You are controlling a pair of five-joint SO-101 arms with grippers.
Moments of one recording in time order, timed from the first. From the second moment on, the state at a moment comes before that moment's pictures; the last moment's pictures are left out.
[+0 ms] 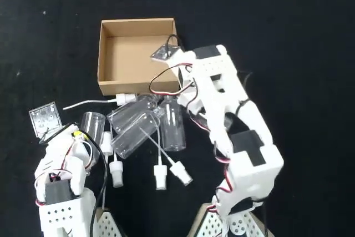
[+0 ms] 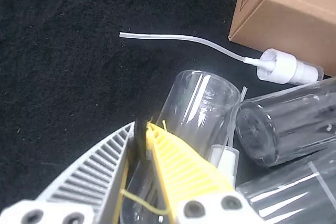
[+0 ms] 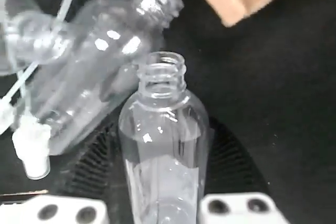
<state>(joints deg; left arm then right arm) -16.4 -104.0 96.1 58.8 7.8 -14.7 13.8 5.0 82.7 34.0</state>
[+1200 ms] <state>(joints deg) -16.4 -104.0 96.1 58.8 7.8 -14.4 -39.8 31.2 82.3 21.8</state>
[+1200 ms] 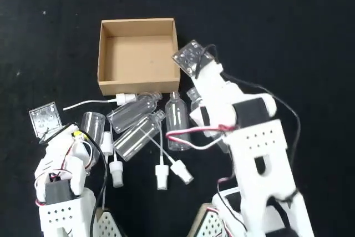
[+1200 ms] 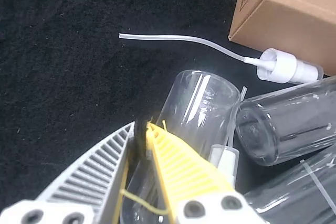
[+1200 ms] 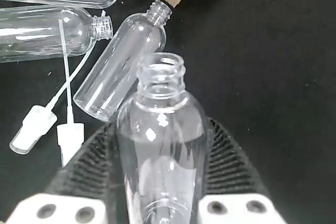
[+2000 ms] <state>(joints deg) -16.4 -104.0 96.1 58.8 7.8 -14.4 -65.9 49.9 67.9 14.3</state>
